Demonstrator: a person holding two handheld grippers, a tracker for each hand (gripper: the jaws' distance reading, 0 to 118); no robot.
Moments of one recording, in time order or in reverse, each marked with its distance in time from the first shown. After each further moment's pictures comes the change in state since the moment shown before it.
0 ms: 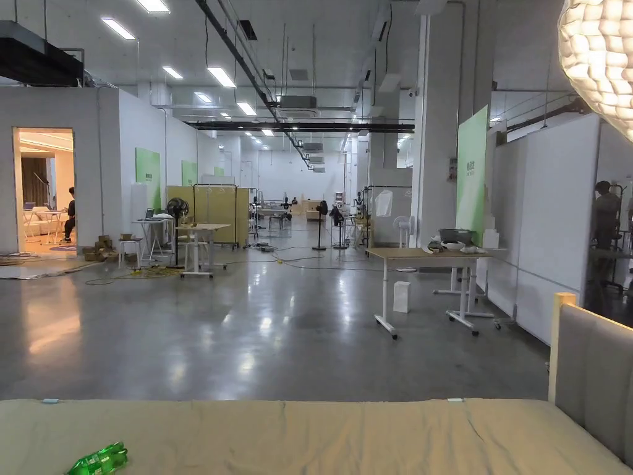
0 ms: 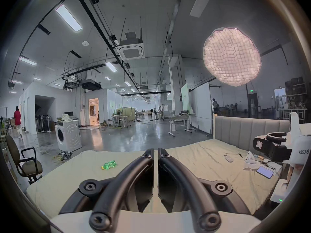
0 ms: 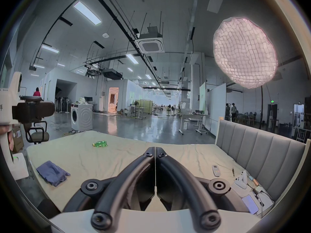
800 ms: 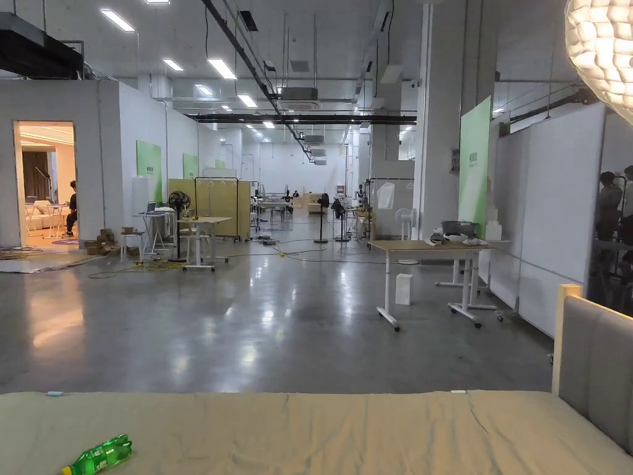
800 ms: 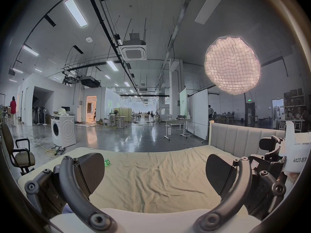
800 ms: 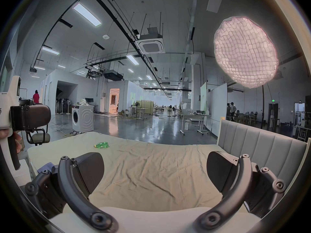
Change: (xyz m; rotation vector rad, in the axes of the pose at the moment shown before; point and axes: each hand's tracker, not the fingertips) left arm -0.009 -0.005 0.001 0.028 -0.026 0.075; right arm -0.010 0.001 -0.005 0.004 0.005 -0.003
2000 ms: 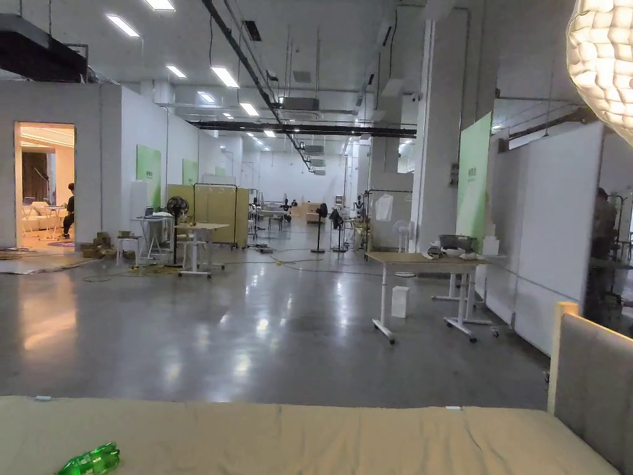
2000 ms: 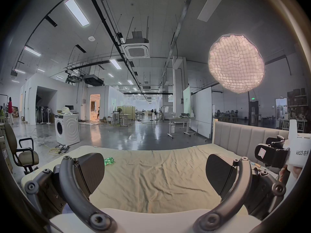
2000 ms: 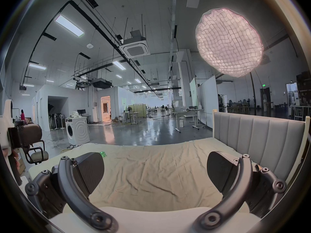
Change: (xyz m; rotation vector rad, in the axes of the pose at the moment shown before) left arm -0.002 0.005 0.002 -0.022 0.037 0.002; right arm 0.017 0.001 0.004 0.007 -0.088 -0.137
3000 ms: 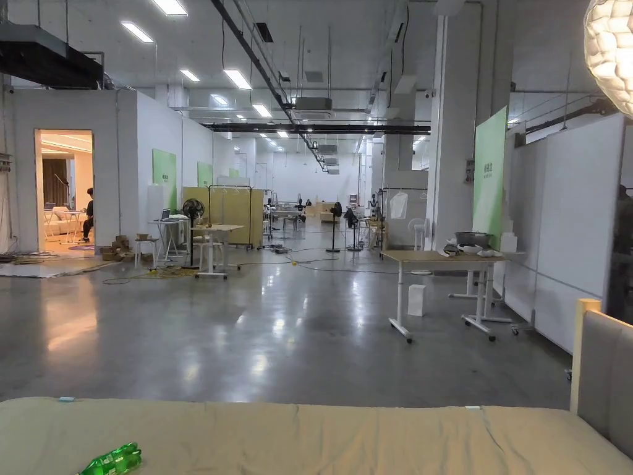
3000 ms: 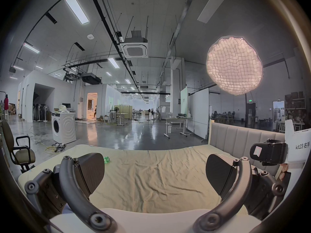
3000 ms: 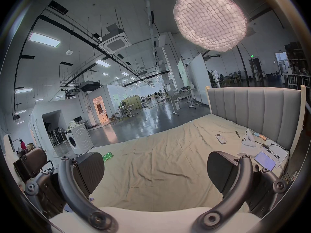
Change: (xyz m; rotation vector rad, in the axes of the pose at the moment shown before) left arm 0.005 0.004 -0.001 -0.003 -0.034 0.021; right arm -0.013 0.020 -0.001 -0.166 -0.054 -0.250
